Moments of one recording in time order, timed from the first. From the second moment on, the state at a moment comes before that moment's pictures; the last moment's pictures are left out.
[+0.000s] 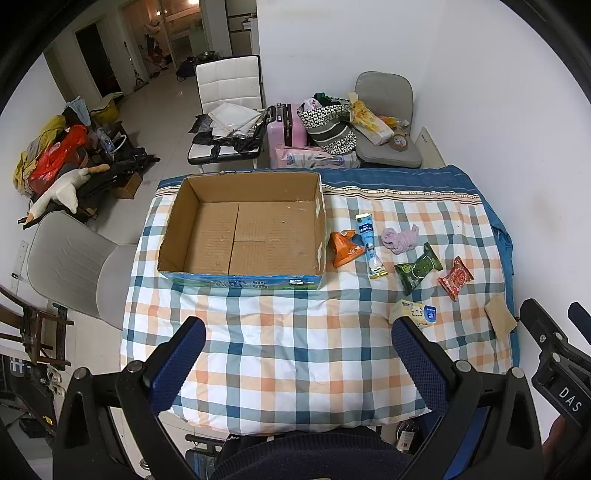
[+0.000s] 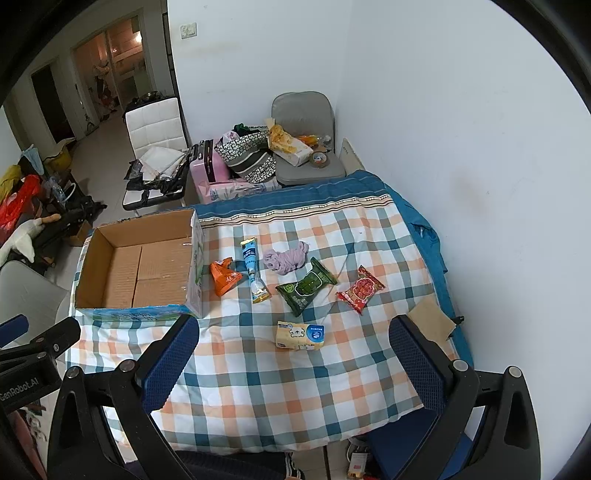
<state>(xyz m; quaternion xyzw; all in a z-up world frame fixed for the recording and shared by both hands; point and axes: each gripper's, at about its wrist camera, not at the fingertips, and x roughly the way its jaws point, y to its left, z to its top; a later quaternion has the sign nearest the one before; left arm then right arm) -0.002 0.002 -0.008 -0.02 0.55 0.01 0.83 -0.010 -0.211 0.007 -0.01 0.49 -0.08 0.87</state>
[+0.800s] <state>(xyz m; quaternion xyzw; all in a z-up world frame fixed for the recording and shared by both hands) 0.006 0.005 -0.011 -0.02 0.55 0.02 0.83 -0.008 -0.214 0.005 -0.01 0.49 -0.08 0.87</state>
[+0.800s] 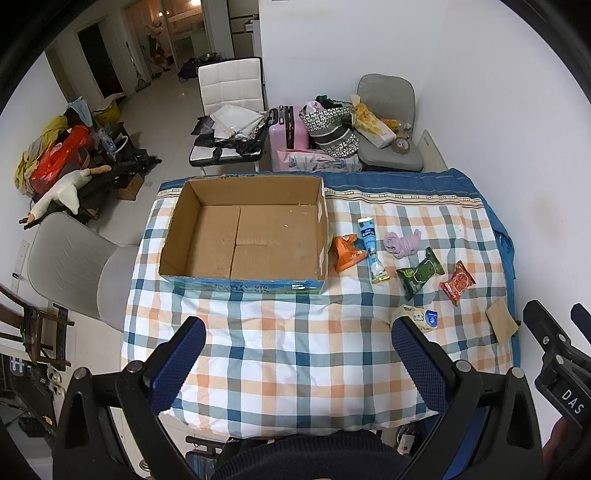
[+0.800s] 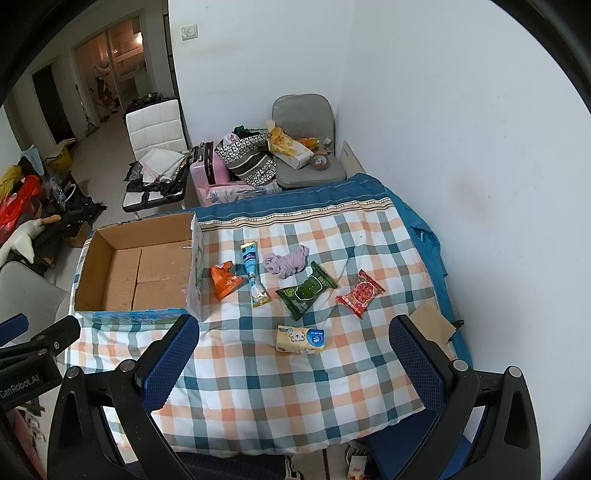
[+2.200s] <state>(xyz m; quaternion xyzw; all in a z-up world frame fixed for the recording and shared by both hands) 0.009 0.008 -0.012 -0.02 0.55 0.02 0.83 -0.003 -0.212 0.007 -0.01 0.50 -0.08 0.86</state>
